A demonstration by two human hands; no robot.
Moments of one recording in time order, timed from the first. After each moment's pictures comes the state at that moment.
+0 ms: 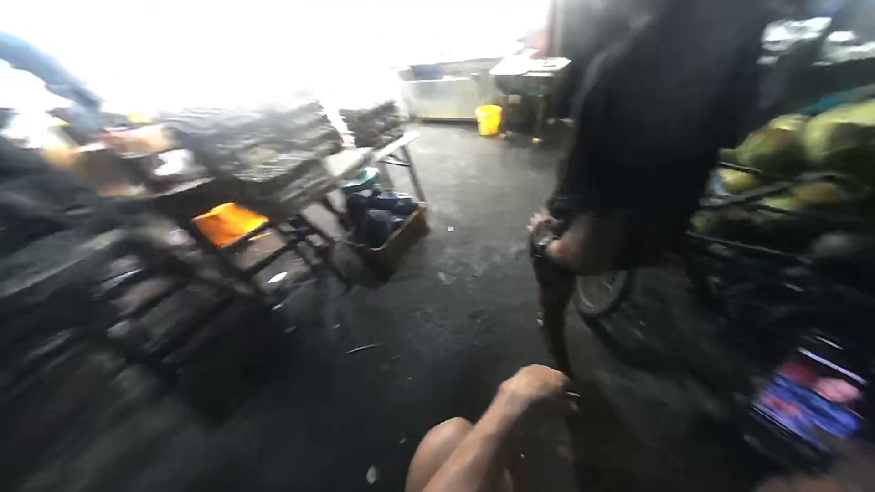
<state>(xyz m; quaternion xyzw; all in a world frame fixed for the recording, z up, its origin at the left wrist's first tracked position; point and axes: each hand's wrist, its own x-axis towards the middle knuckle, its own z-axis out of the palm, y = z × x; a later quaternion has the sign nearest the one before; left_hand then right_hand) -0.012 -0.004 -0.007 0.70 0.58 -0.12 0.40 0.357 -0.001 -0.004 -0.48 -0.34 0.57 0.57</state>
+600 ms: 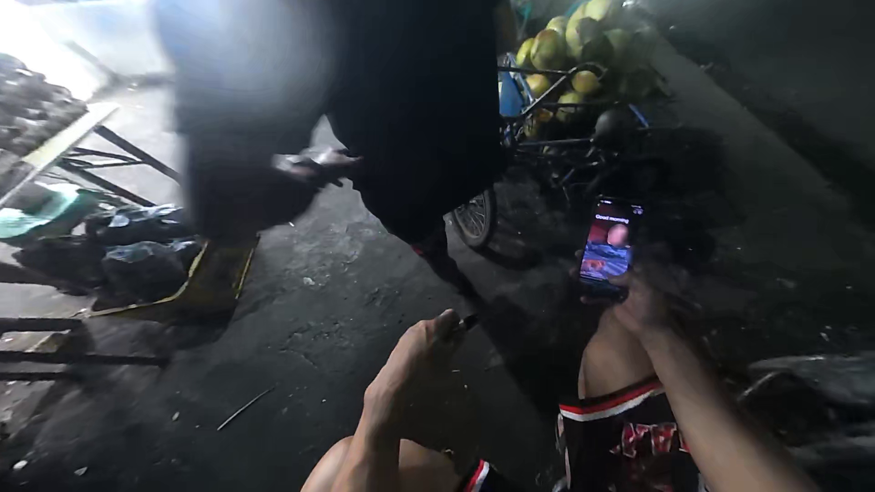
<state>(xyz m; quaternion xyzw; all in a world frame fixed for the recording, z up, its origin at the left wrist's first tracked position) 0.008 -0.004 0.015 0.71 0.61 -0.06 0.35 0.364 0.012 -0.016 -0.47 -0.26 0.58 0.61</state>
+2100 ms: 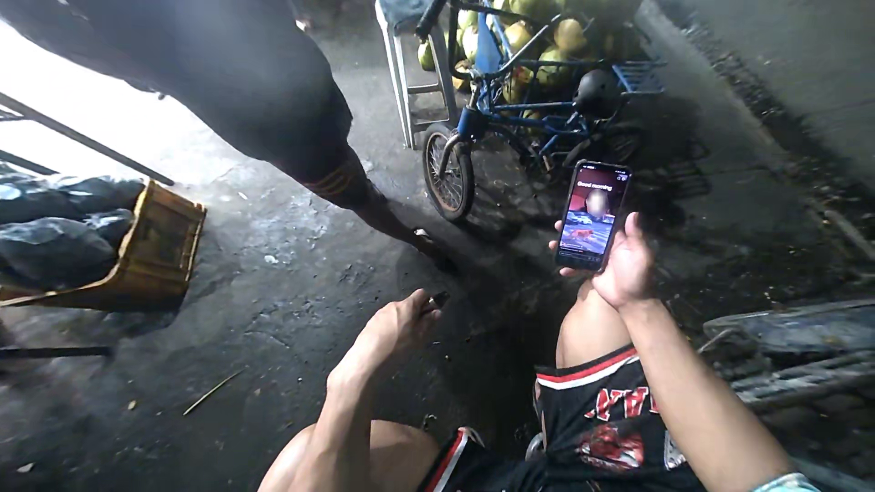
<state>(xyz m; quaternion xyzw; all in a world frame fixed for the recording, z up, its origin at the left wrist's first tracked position) 0.005 0.003 0.008 0.70 0.60 -0.11 0.36 0.368 0.019 -0.005 -0.36 -0.26 0.67 0.59</state>
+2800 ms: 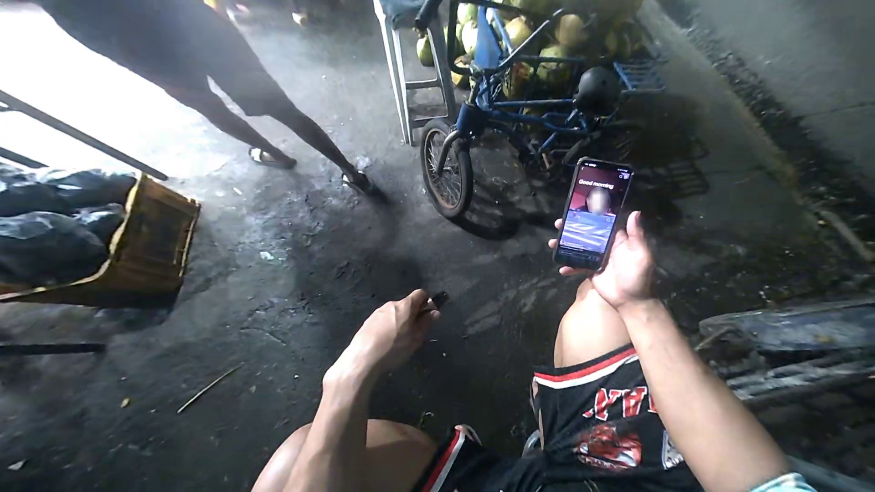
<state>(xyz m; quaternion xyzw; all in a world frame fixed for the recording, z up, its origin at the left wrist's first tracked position) 0.004 0.002 0.005 0.70 0.60 -0.12 0.36 0.368 0.018 -0.007 -0.35 -0.26 0.67 0.60</state>
